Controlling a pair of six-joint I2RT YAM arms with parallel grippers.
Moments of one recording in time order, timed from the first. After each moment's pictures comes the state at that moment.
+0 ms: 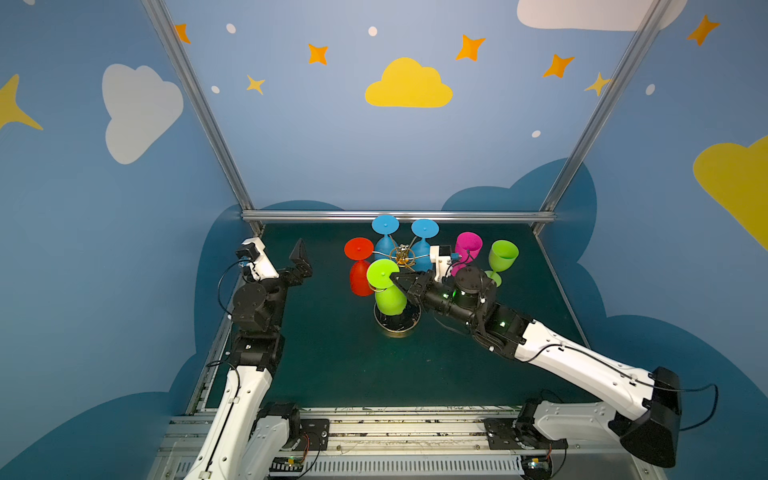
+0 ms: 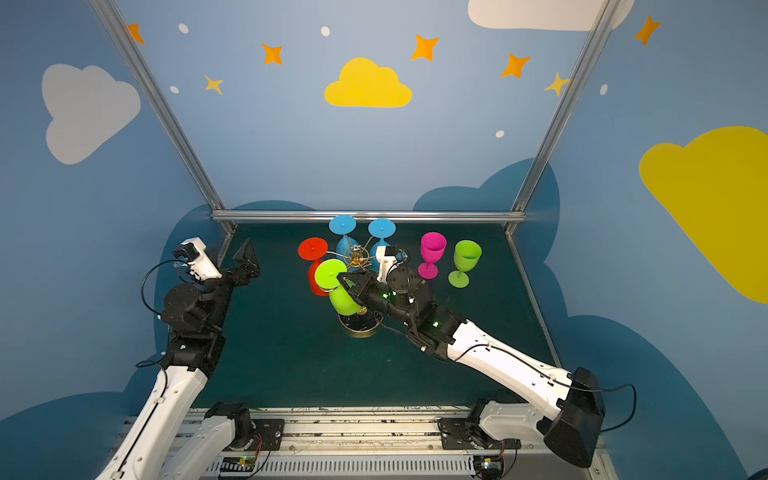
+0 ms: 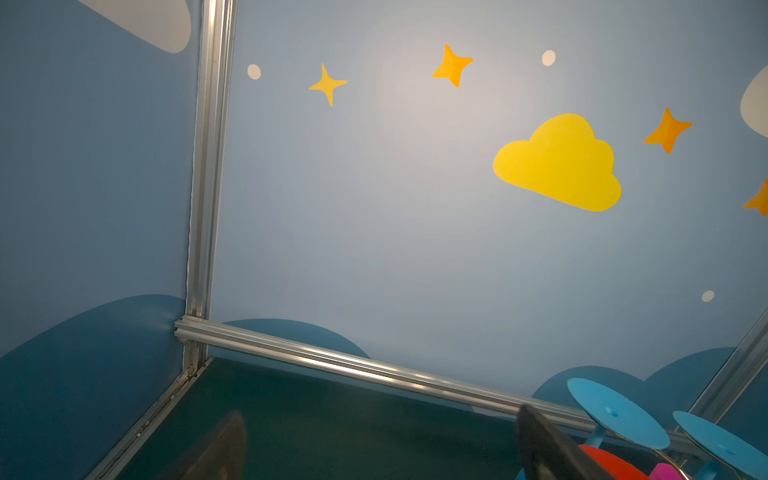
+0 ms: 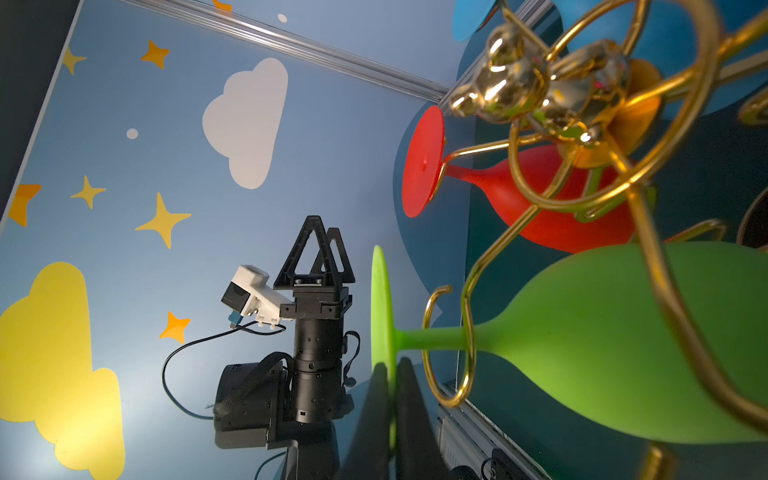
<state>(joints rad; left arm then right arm) -0.03 0.79 0.68 0.26 -0.06 -0.28 0.97 1.23 1.06 0.05 -0.04 1.28</state>
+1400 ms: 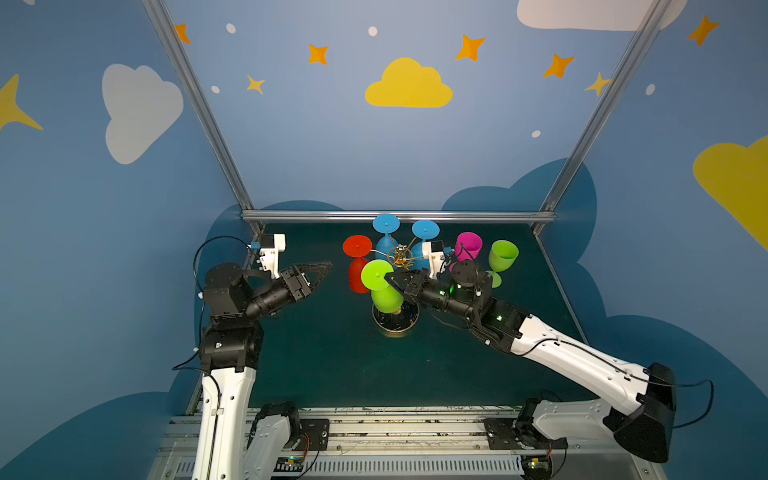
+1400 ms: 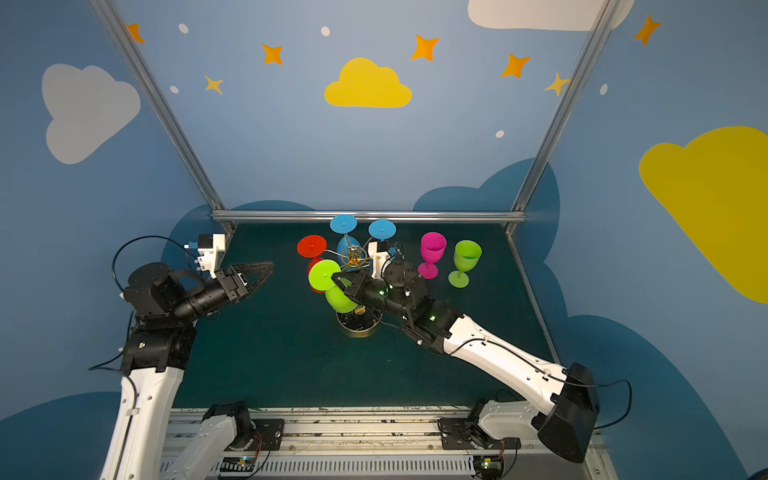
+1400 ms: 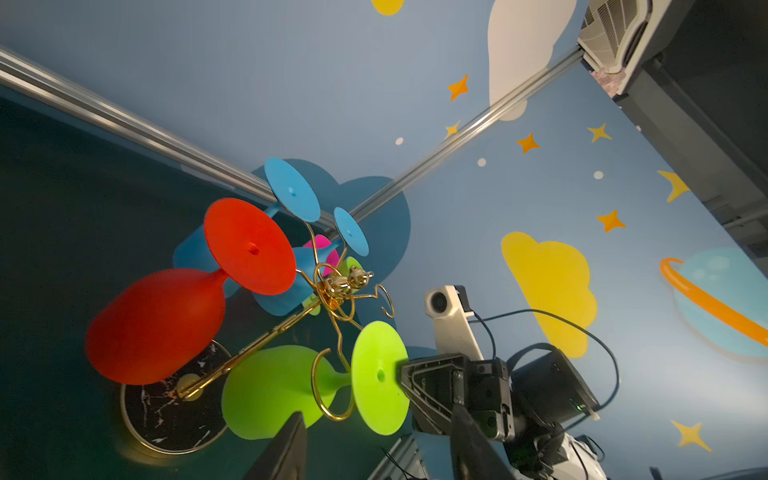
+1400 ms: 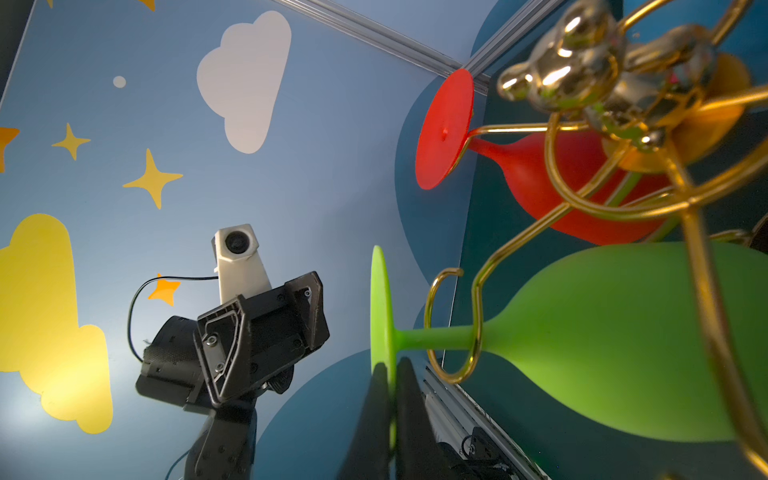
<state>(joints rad) 0.13 0.82 1.00 -0.30 1.03 -0.87 0.95 1.27 1.11 0.03 -0.15 1.19</state>
